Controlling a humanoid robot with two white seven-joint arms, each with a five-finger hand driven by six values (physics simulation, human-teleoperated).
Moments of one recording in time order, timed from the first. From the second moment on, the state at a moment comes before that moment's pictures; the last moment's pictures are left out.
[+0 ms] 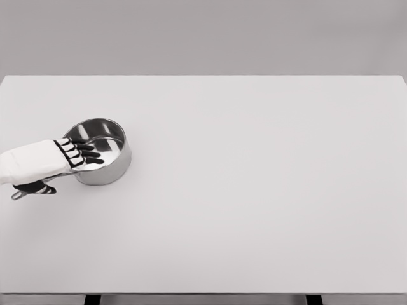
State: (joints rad) left arm -0.24 1.15 -0.48 -1.66 -0.44 -0.61 -0.21; right arm 0.06 0.00 -0.08 0.05 -0.27 -0.07 0.21
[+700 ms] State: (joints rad) left arm -0.24 1.14 -0.44 -1.61 -0.44 -0.61 -0.21; right arm 0.06 0.00 -0.08 0.05 -0.27 -0.07 0.21
